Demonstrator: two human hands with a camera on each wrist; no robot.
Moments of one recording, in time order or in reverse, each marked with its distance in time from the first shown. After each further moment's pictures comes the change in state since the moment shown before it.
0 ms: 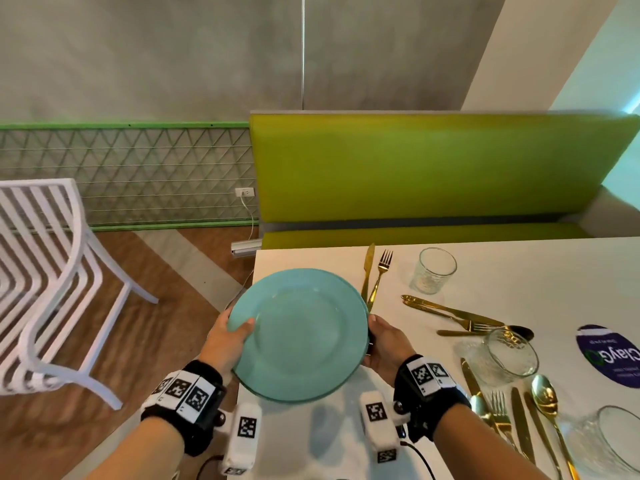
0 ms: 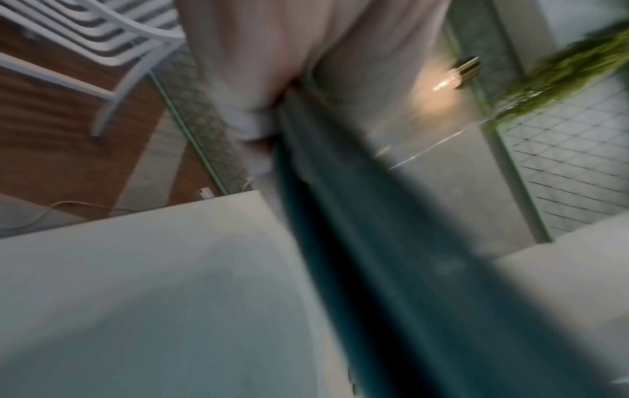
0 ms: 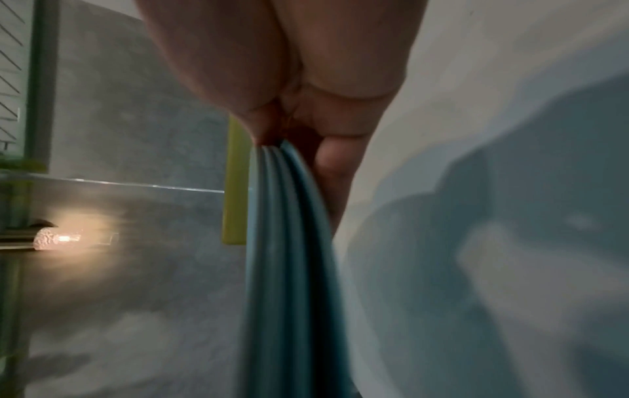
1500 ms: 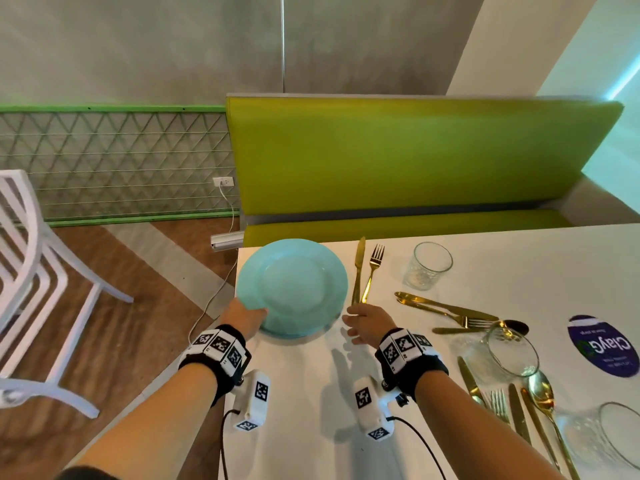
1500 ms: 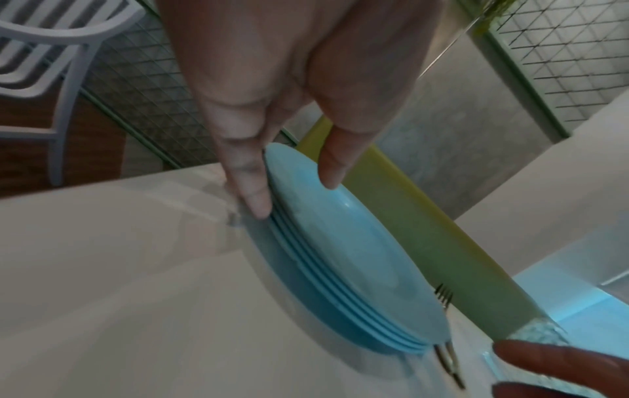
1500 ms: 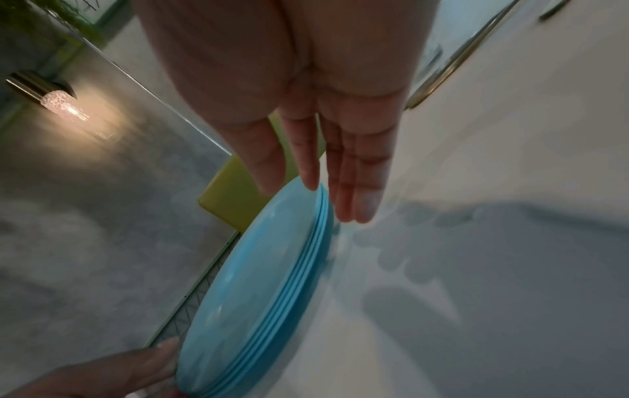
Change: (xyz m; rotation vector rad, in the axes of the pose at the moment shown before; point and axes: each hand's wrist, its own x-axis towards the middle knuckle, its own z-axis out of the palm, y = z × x) left_hand 0.083 0.006 0.041 0.618 -0.071 0.088; right_hand 0.060 -0.022 0.004 -0.488 0.046 0.033
